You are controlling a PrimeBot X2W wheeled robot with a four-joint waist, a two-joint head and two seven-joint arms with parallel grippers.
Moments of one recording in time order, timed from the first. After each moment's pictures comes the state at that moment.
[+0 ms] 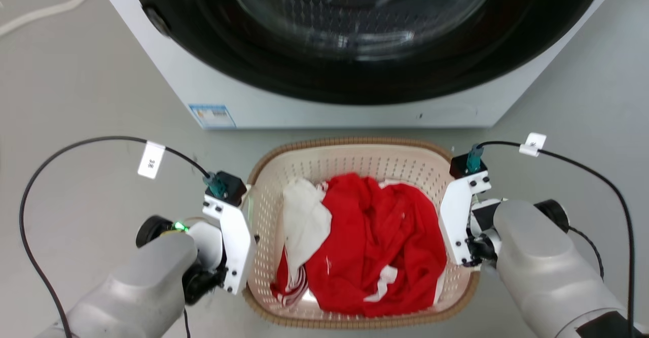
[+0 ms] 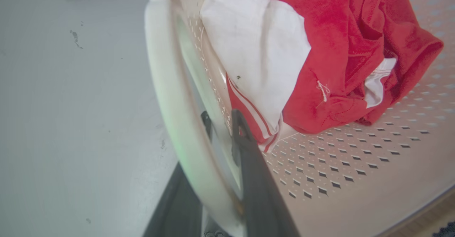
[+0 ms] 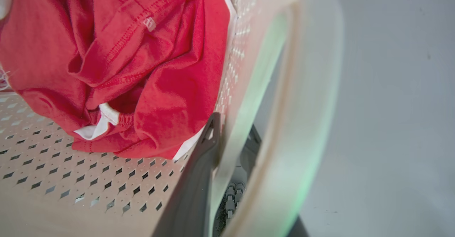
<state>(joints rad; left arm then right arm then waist) -0.82 0.44 -1.28 0.77 -1.15 -0.12 0.24 -0.82 -0.05 0.39 1.22 0.24 0.13 0.57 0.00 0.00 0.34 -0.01</state>
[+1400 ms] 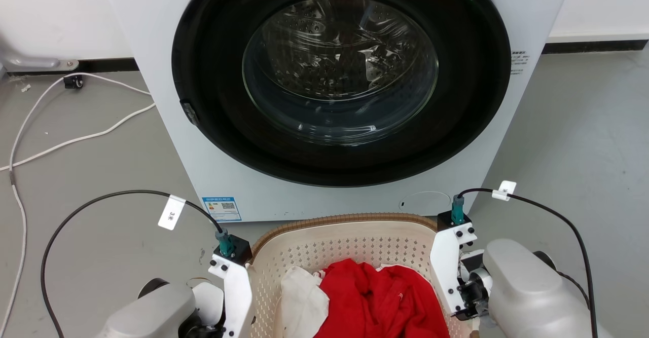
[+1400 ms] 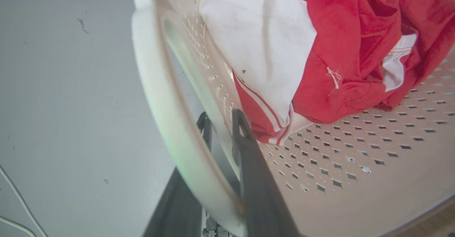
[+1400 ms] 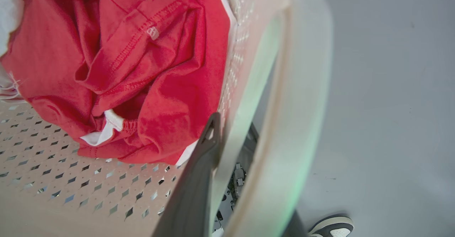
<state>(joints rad) -0.65 0.51 -1.28 0.63 -1.16 -0.12 0.49 -0.71 -0.05 0.59 1.19 0.46 0.13 0.80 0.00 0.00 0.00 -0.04</state>
